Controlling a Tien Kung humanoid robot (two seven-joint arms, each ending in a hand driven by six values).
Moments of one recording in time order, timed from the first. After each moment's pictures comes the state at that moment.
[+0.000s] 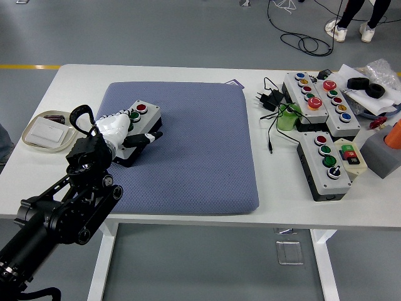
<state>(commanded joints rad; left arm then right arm) -0.59 0.03 -1.11 -1.04 2.27 -0.12 0.55 0.11 -0.13 1.04 0.18 -1.29 -0.03 -0.34</state>
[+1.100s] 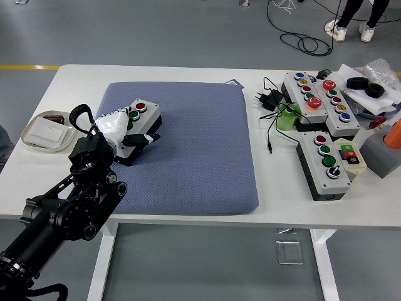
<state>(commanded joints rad) -0.61 0.00 -1.14 -0.98 2.27 -0.06 0.58 0.11 -0.13 1.04 0.18 -1.28 -0.03 -0.34</state>
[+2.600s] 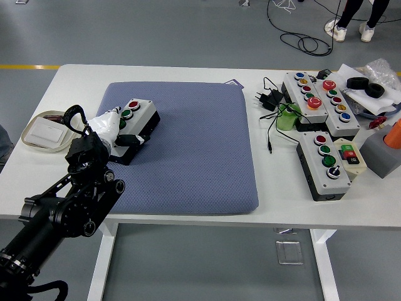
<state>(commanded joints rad) -0.63 0.00 -1.15 -0.93 2.27 -0.01 0.61 0.11 -0.13 1.03 0.18 -1.28 -0.03 -0.34</state>
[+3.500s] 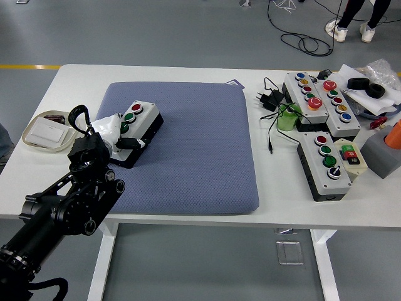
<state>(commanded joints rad) -0.65 0.00 -1.12 -0.89 2.27 -0.05 0.59 0.11 -0.13 1.03 0.18 -1.28 -0.04 -0.34</state>
